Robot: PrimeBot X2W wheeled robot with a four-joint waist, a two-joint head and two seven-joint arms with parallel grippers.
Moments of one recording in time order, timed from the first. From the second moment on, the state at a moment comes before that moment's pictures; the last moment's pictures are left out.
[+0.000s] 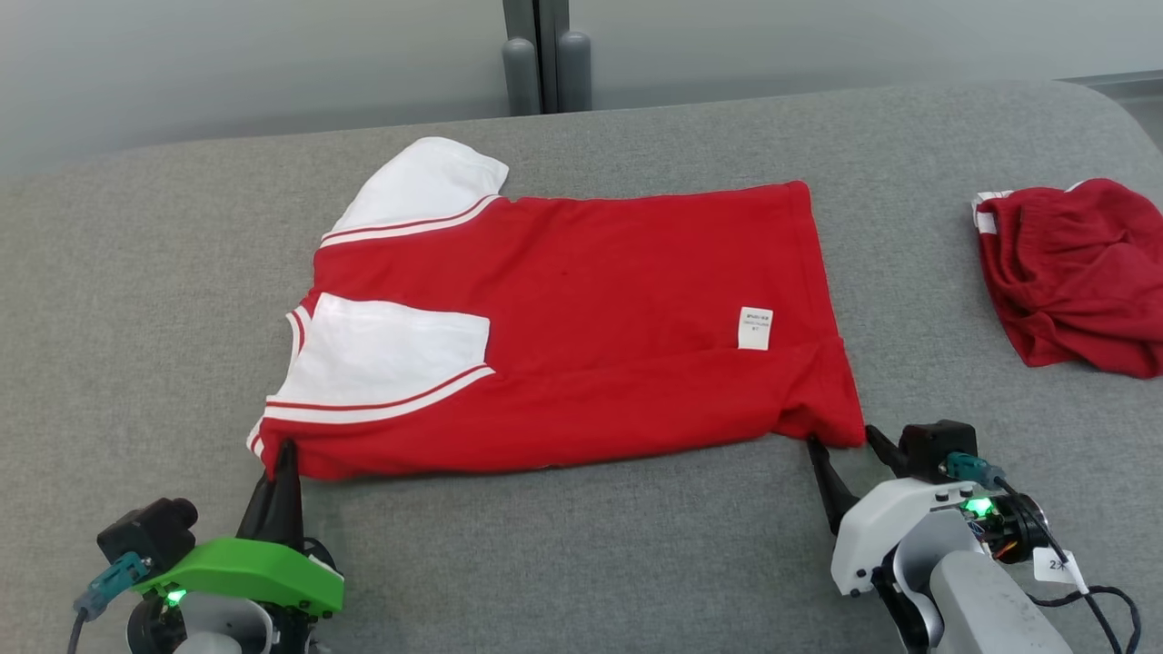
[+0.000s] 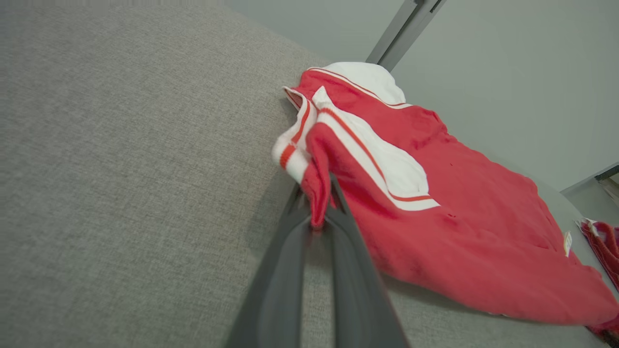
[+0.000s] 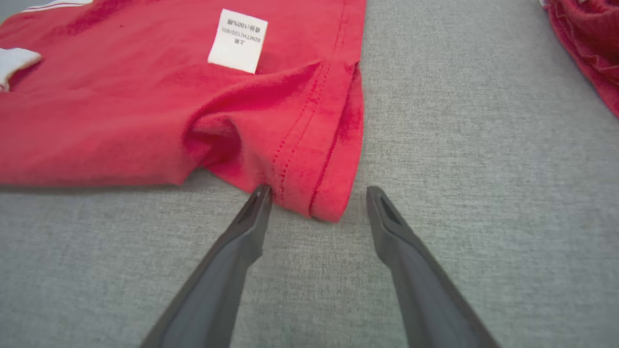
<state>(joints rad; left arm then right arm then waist) -0.14 0.17 -0.14 0.42 -0.74 -0.12 -0.18 -0.30 -0.05 0.09 0.64 0.18 0.13 -0.10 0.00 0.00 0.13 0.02</state>
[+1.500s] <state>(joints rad) 0.19 0.17 -0.16 0.24 -0.80 -0.03 -0.12 0.01 -0.05 -0.04 0.37 0.21 0.13 -0.06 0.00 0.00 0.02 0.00</state>
